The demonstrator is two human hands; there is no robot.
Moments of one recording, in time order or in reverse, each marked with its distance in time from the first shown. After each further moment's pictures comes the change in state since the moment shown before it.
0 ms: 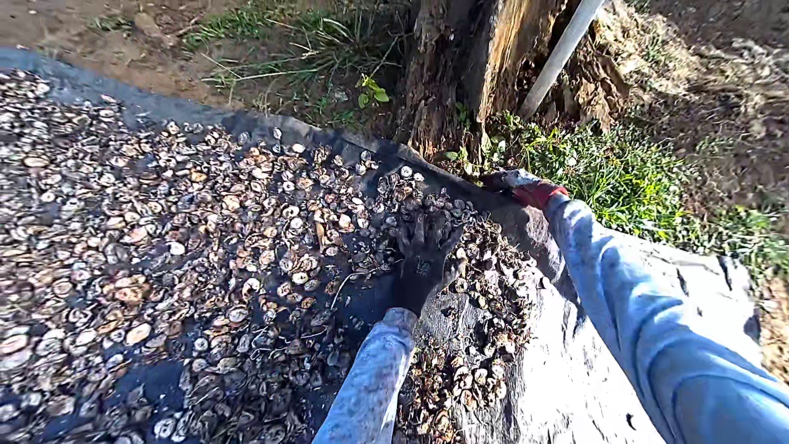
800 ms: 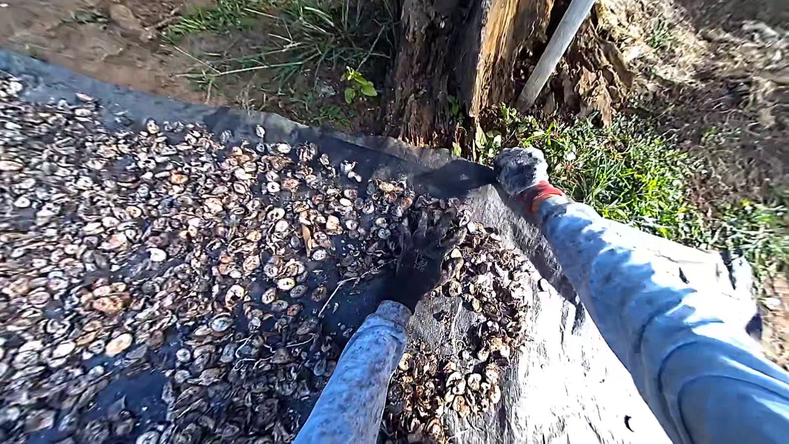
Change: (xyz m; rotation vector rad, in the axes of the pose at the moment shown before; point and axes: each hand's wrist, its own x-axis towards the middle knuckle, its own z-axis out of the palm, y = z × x) left_hand 0.014 0.006 -0.003 -0.108 -0.073 0.064; right_hand -0.016 -0.026 0.001 -0.681 0.439 -0.040
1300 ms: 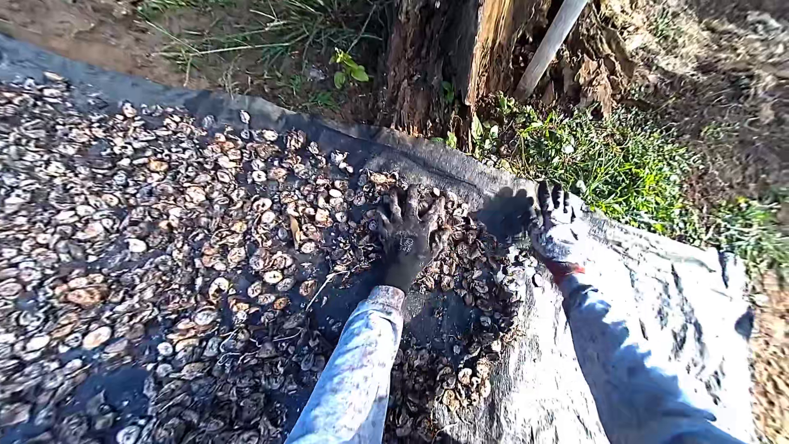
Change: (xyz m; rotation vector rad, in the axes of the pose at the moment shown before) left_hand 0.024 0.000 -0.011 0.142 0.126 -0.134; right_hand -0.149 0.042 0.035 0.147 0.076 0.277
